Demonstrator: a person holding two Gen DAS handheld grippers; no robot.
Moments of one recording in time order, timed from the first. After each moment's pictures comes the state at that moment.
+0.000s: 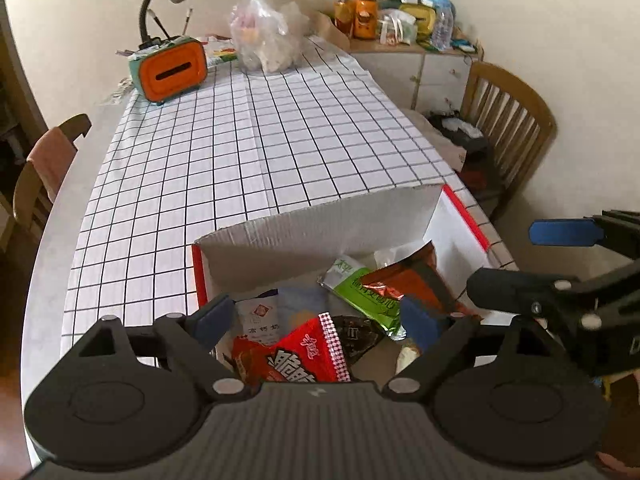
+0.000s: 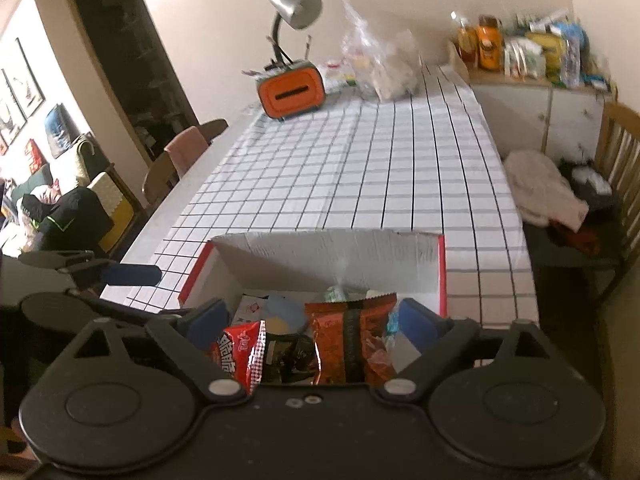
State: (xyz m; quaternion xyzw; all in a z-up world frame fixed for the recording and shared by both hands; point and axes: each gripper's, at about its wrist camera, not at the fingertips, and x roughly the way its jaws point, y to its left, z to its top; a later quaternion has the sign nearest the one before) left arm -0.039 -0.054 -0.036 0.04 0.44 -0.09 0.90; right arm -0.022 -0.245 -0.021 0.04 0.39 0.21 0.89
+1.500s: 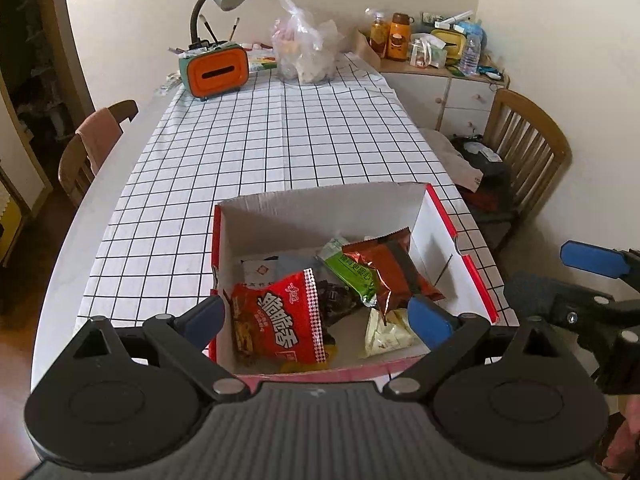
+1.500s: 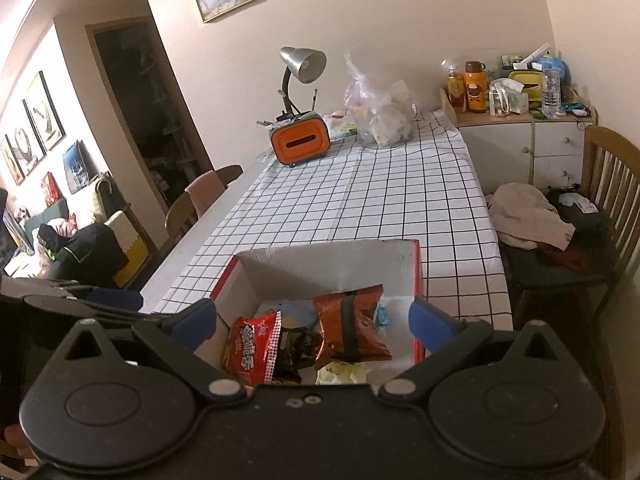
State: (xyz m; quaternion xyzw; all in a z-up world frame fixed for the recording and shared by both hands) left arm -0.118 -0.078 -0.011 0.00 0.42 -0.02 0.91; right arm -0.100 -0.279 0.001 0.08 0.33 0.21 0.92
